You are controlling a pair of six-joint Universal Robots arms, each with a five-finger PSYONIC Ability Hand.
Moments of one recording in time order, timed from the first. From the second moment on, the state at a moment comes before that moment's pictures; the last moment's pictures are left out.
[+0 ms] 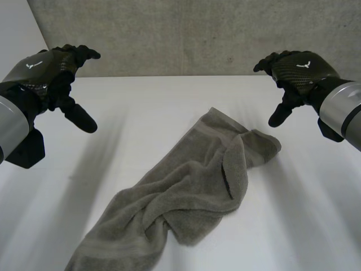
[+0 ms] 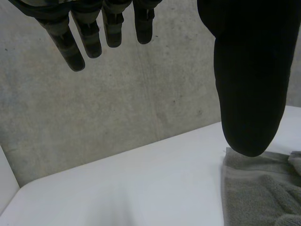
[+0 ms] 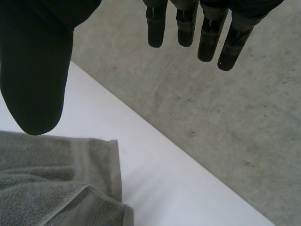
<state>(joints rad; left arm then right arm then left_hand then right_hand) 4.33 -1.50 -1.45 2.85 -1.58 3.08 1.84 -1.38 1.35 0.17 1.30 2.84 0.17 0.17 0.17 0.17 0.03 0.20 0.23 0.21 0.23 0.08</state>
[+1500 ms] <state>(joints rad) 3.97 -2.00 -1.65 3.08 -1.61 2.98 1.95 -0.96 1.35 -0.11 1.35 2.45 0.49 0.49 0.50 0.49 0.31 0.72 0.84 0.85 0.85 0.69</state>
